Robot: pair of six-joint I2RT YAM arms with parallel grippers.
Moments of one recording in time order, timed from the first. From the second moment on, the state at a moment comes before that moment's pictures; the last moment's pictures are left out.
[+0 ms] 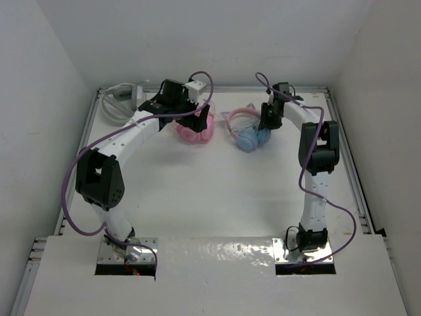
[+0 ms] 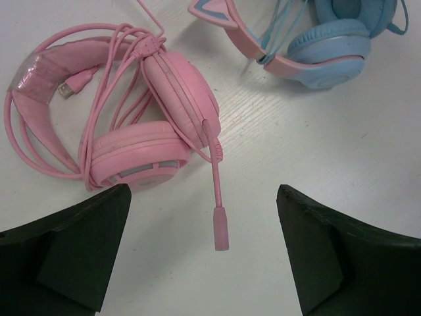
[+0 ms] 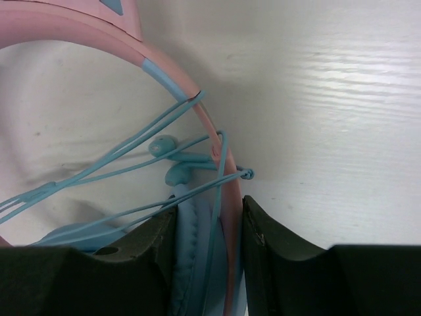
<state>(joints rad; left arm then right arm) -0.40 1.76 1.54 -0.50 0.25 0.08 0.08 2.27 1.76 -0.56 -0.14 0.14</state>
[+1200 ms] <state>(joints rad) -0.15 1.59 1.40 -0.51 0.18 0.14 -0.32 1.44 0.88 -0.18 -0.21 0.35</state>
